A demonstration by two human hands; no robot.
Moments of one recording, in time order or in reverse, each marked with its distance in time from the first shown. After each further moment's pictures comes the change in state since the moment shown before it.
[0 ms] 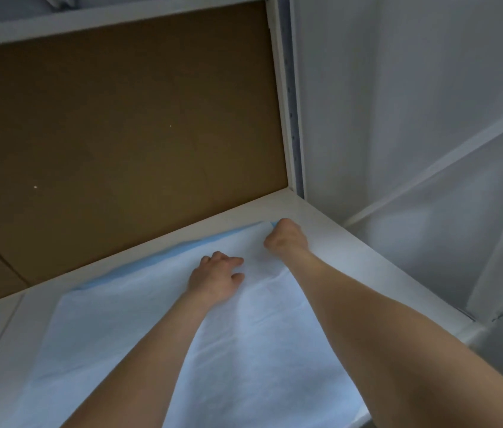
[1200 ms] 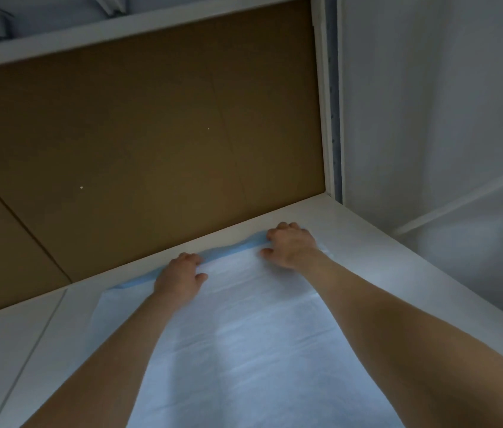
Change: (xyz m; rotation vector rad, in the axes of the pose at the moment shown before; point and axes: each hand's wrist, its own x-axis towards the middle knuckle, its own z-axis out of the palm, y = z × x) left_hand 0.007 -0.123 -0.017 -0.011 0.174 -0.201; right_hand 0.014 -0.035 0.042 -0.581 -0.074 -0.571
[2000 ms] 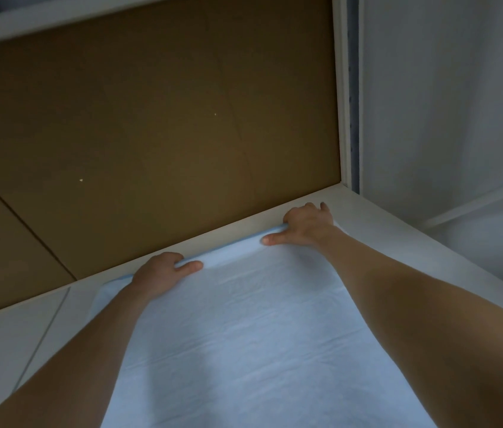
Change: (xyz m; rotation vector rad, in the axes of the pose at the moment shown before) left_hand 0.031 -0.064 -0.003 -0.157 -0.048 -0.054; right_hand 0.038 0.014 -0.004 0.005 -0.065 0.056
